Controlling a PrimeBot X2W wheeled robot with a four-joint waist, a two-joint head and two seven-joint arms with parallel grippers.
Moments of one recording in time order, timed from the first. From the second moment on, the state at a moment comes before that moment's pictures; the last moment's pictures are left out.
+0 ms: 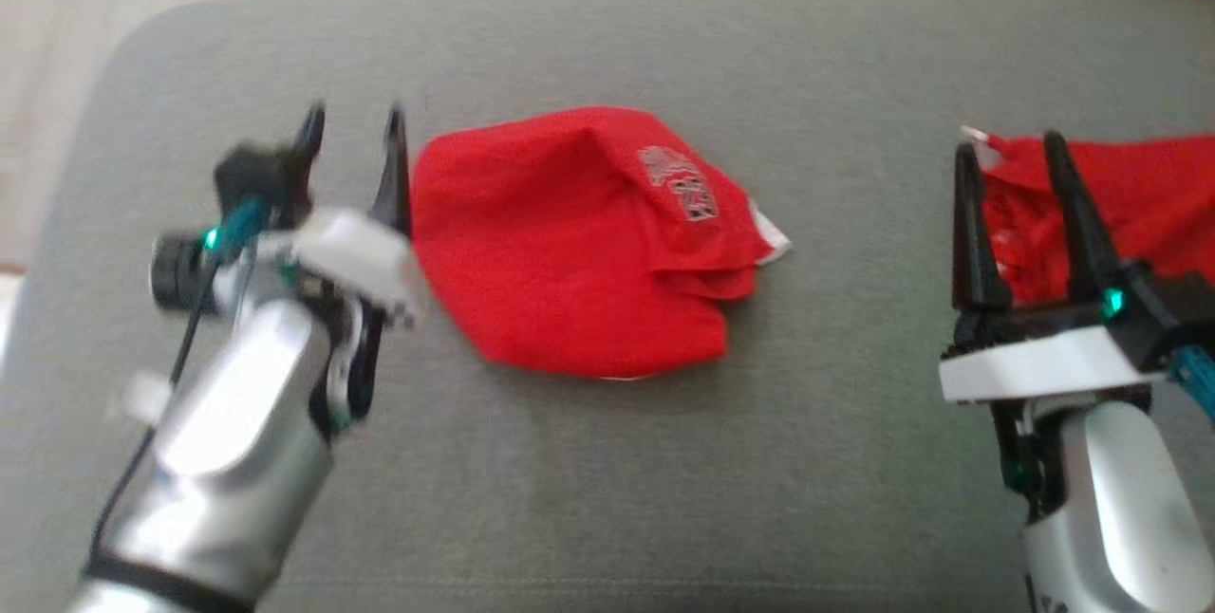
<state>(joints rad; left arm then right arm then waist) -0.63 0.27 -0.66 0.52 -0.59 0.27 -0.23 -0.22 -0.05 0.01 0.12 0.08 0.13 -0.20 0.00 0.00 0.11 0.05</state>
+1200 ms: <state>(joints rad) -0.14 0.16 -0.42 0.14 -0.28 0.18 -0.25 -0.19 -0.05 -0.03 0.39 0.10 0.13 -0.06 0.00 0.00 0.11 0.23</state>
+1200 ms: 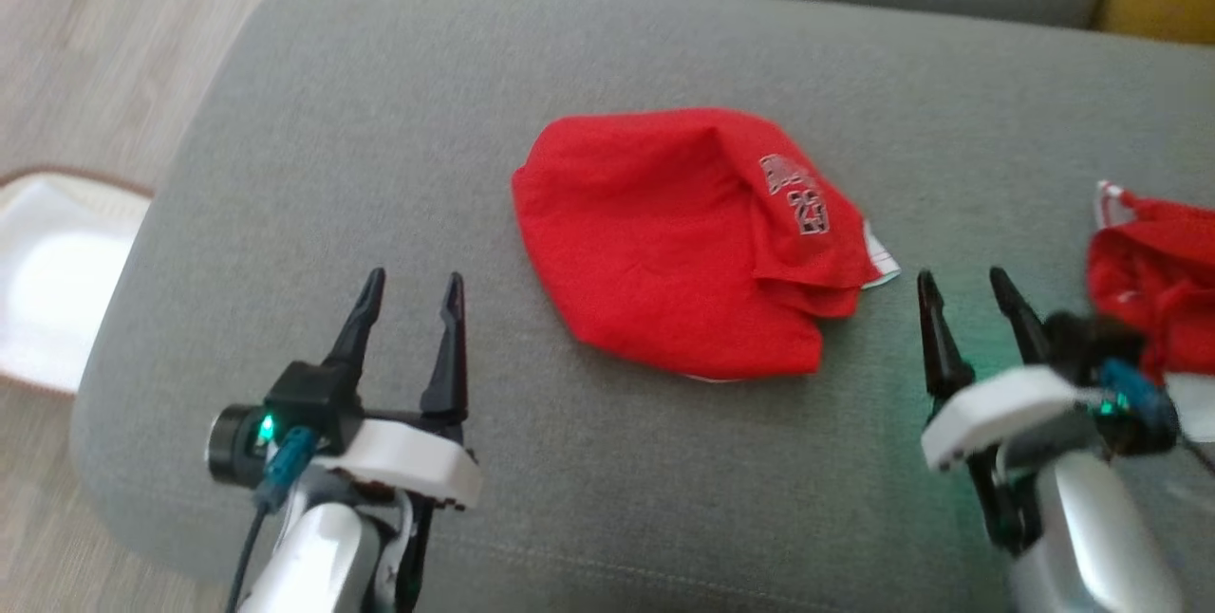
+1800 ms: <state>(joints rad) -0.20 0.08 -0.34 0.19 -0.23 0.10 -0.25 -0.50 -0.06 -0.06 0.81 0.09 0.13 -0.06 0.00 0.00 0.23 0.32</state>
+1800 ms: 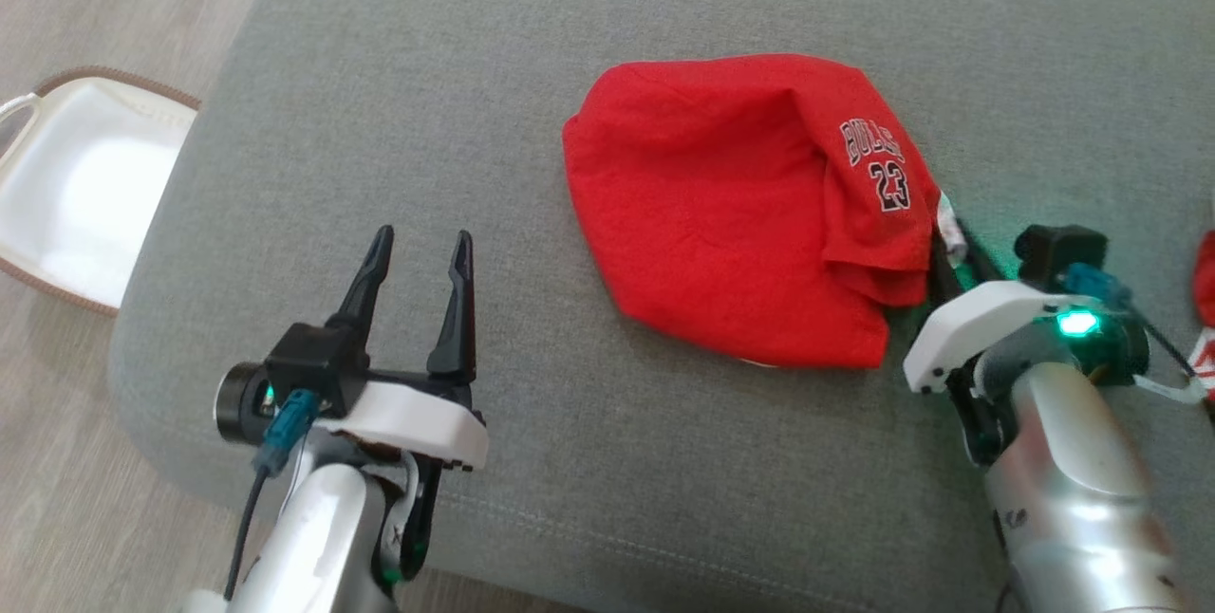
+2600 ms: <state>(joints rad) -0.20 0.05 -0.31 0.19 -0.20 0.07 -0.25 -0.84 -0.20 -0.11 0.81 -0.15 0.13 -0.12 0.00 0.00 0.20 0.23</state>
